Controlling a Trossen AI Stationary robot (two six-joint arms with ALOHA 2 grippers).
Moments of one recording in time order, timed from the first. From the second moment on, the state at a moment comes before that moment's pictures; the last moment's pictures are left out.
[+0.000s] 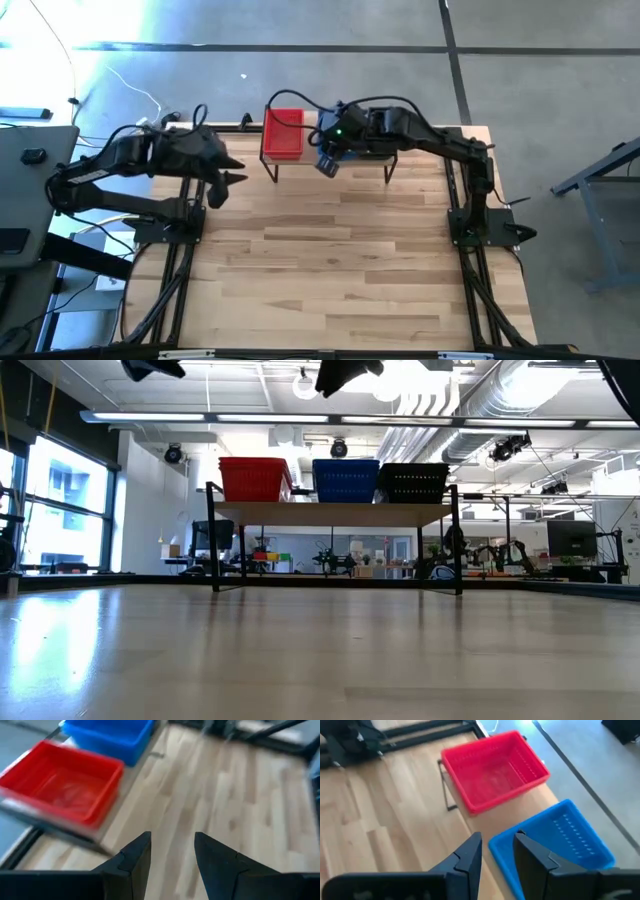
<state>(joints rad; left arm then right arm) 0.27 0.87 1.21 -1.02 -0.10 -0.16 -0.15 1.92 2.26 -1.17 0.33 0.14</state>
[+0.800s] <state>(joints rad) 0.18 0.31 0.34 -0.26 0.09 -0.24 -0.05 1.87 2.26 -0.97 0.32 0.26</state>
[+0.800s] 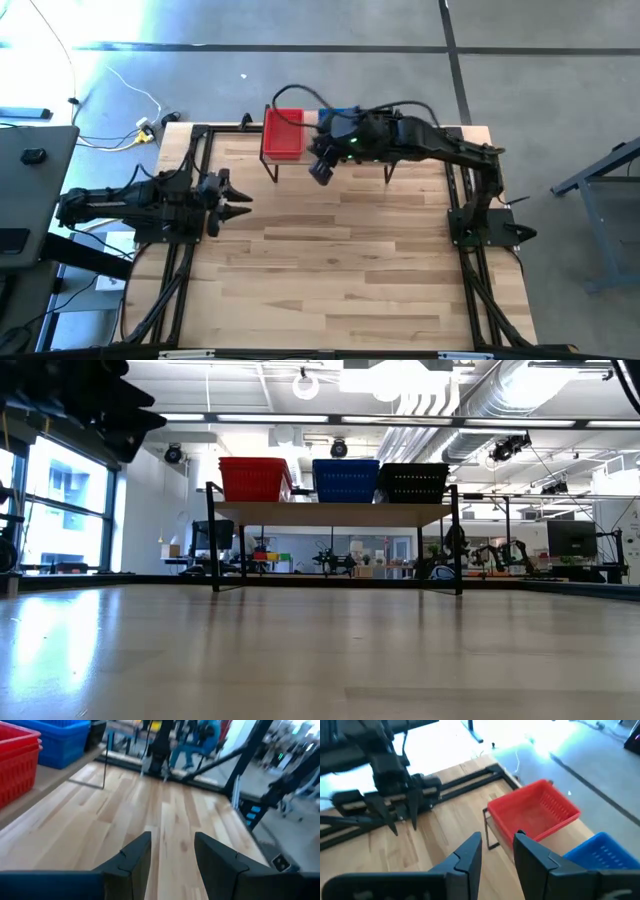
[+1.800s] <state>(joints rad) 0.18 0.22 0.01 0.16 0.04 -0.35 0.06 1.16 1.95 -1.35 0.60 0.24</state>
